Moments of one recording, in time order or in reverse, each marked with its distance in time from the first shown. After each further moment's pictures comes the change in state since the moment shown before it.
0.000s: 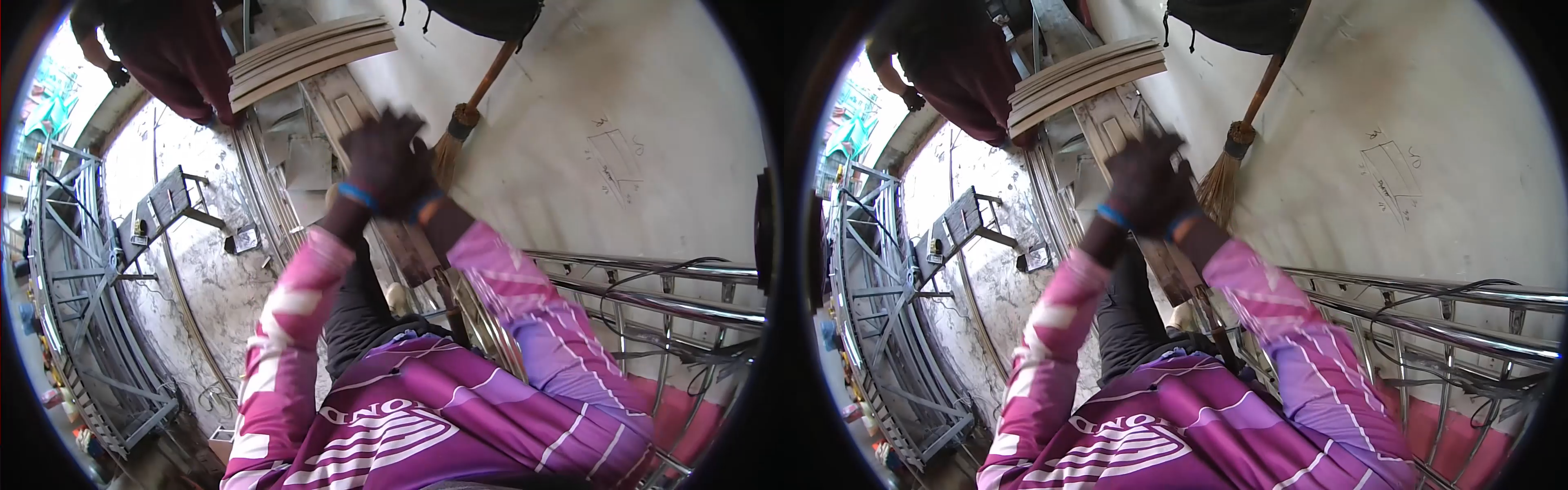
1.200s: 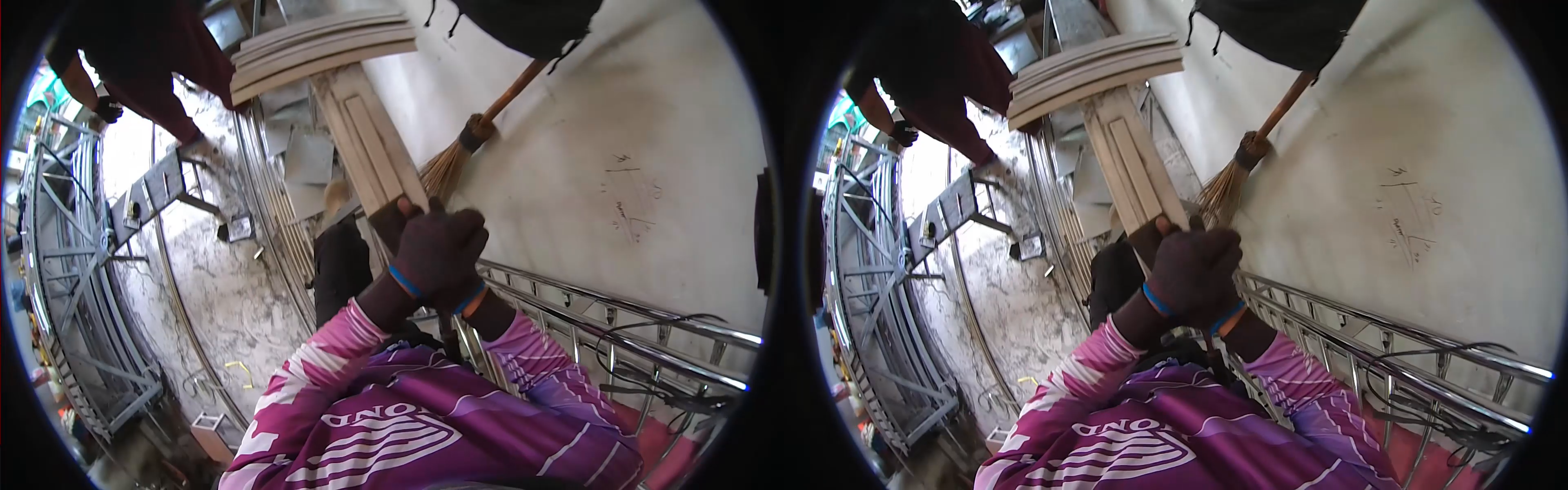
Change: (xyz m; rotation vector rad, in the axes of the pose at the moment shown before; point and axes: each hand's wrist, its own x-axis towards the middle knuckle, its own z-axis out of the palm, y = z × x) left_hand -0.059 0.080 0.019 -0.444 0.012 -0.106; right_hand -0.114 -0.023 -0.021 1.213 -0.568 0.373
